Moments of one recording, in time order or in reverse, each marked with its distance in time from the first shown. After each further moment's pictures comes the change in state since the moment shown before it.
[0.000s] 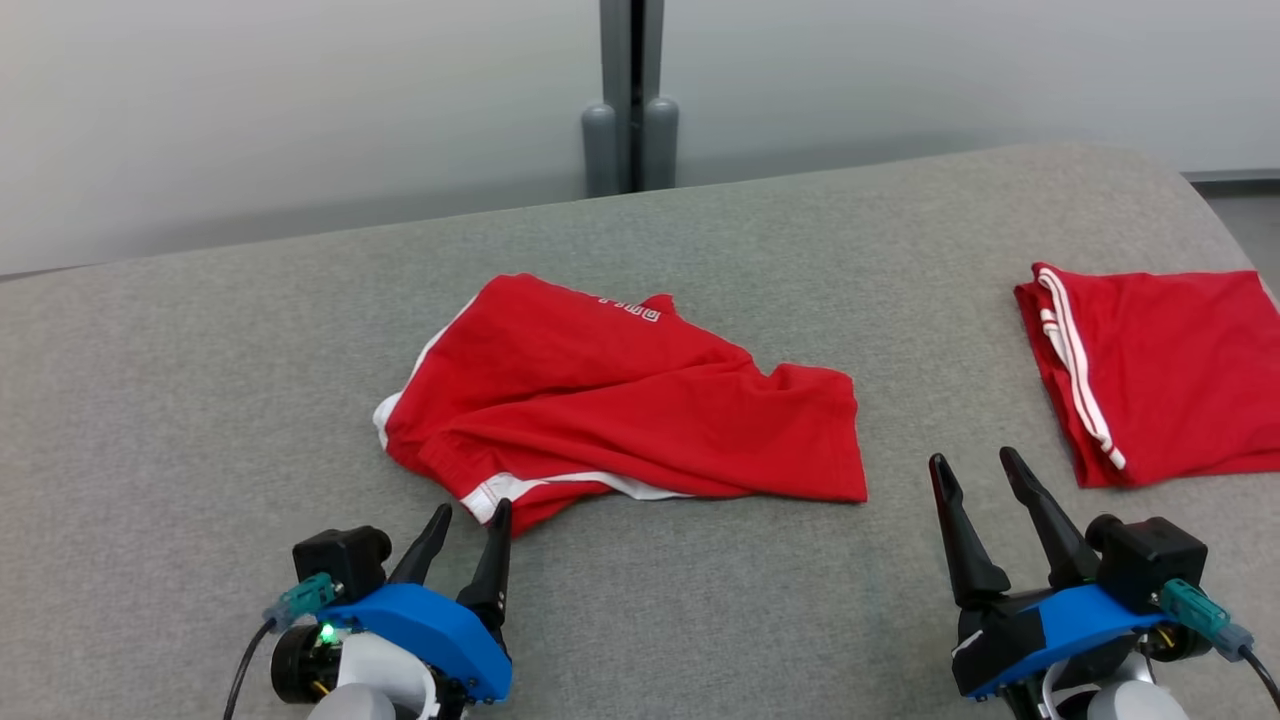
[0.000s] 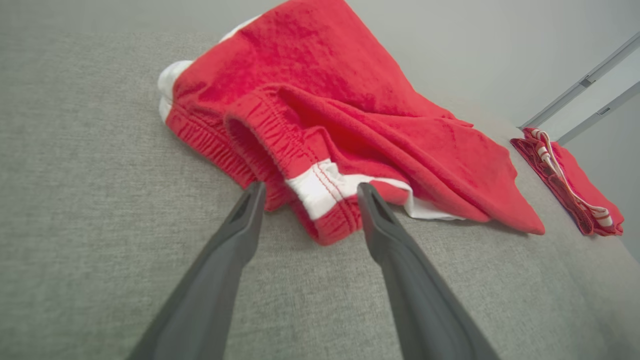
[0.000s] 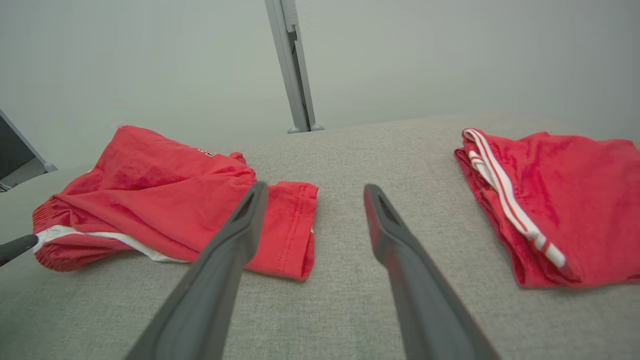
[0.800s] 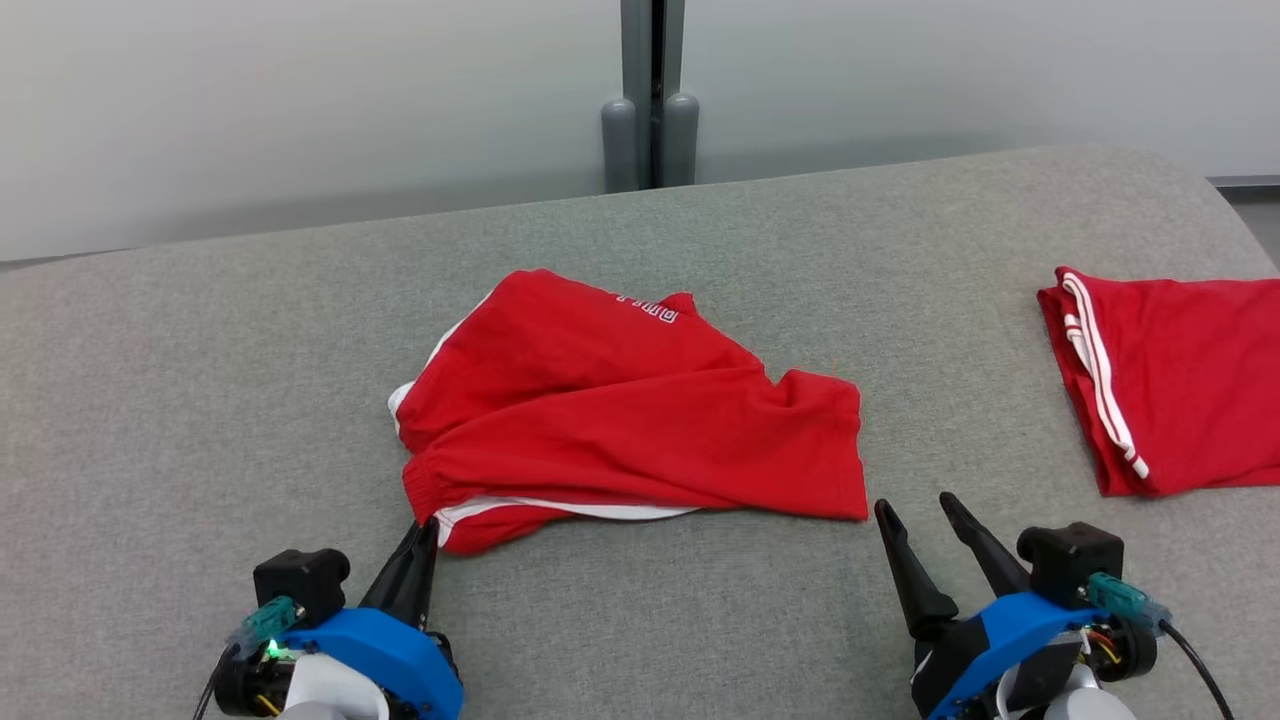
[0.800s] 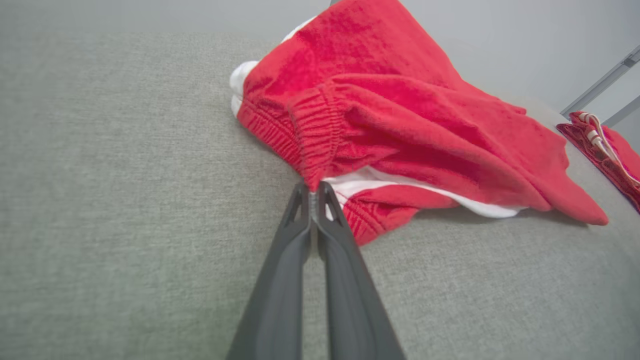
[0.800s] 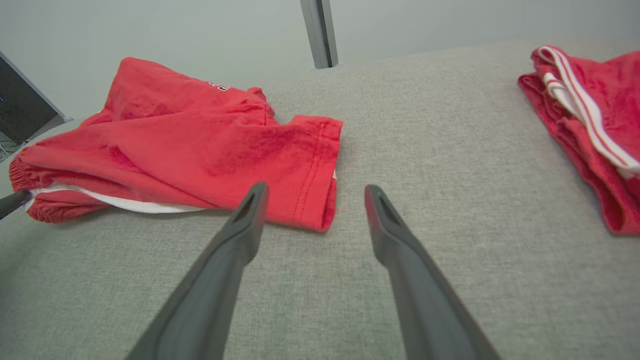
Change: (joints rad) left arm -0.019 0.099 -0.060 0.070 -0.016 0.012 -0.083; right arm -0.028 0.015 0.061 0.120 0.028 0.000 0.074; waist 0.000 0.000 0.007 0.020
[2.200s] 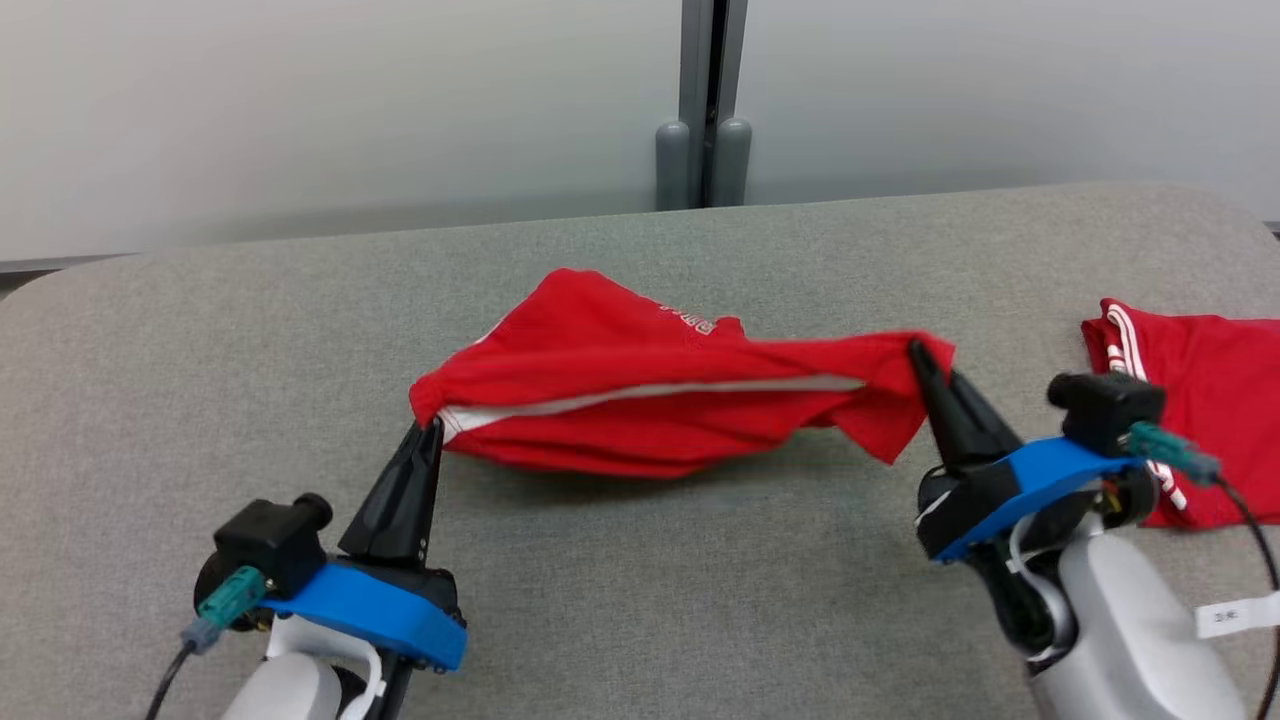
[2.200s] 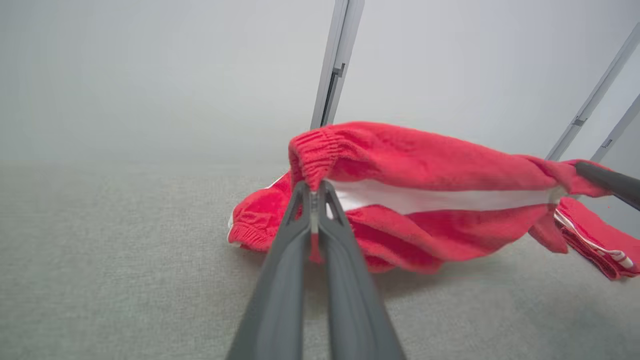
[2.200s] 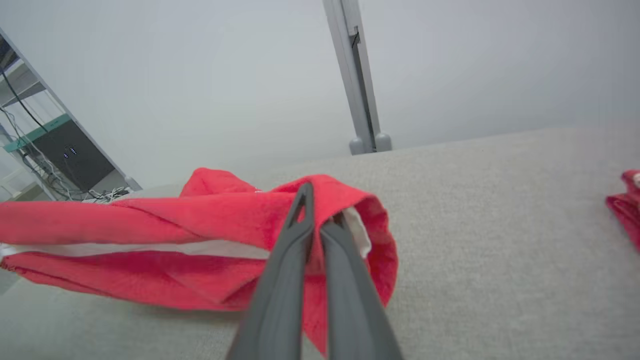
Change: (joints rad) left arm 0.019 0.068 -0.035 -0.301 0.032 0.030 -0.067; right arm -0.266 -0.034 0.041 0.124 0.167 0.000 -0.016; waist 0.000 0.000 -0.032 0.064
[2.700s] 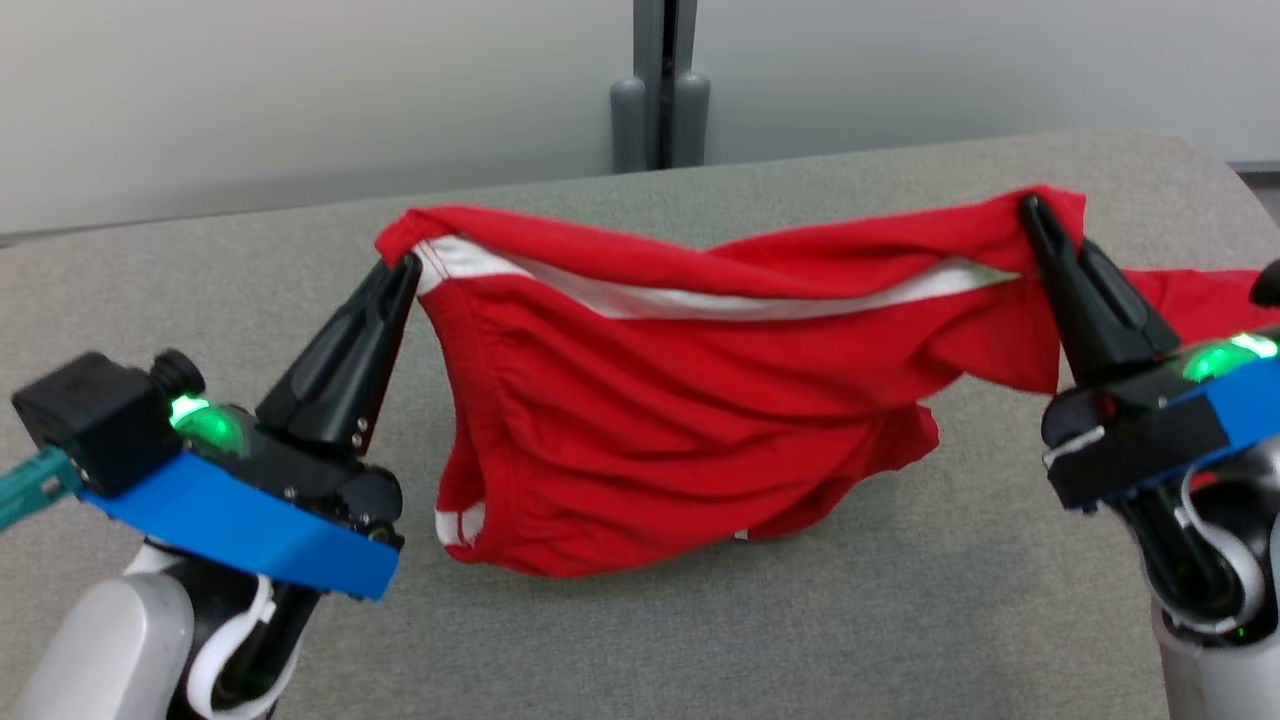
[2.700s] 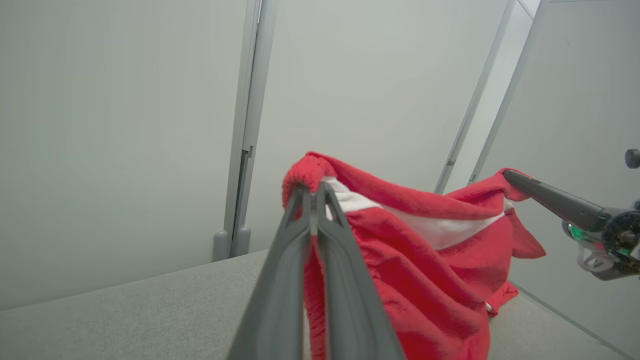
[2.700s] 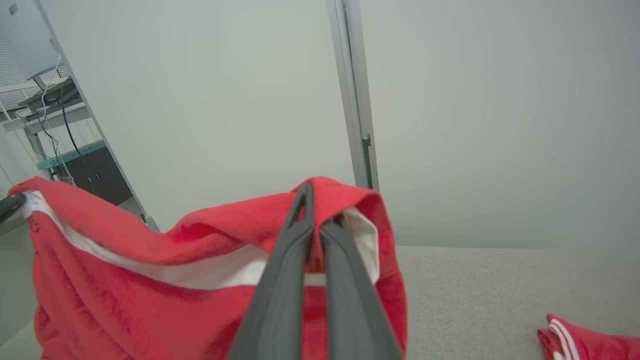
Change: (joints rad) left arm -0.061 0.162 0.076 -0.565 -0.199 -0.010 0.322; right arm 0.073 -0.068 -0.138 -0.673 0.058 0.000 0.367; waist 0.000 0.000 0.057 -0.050
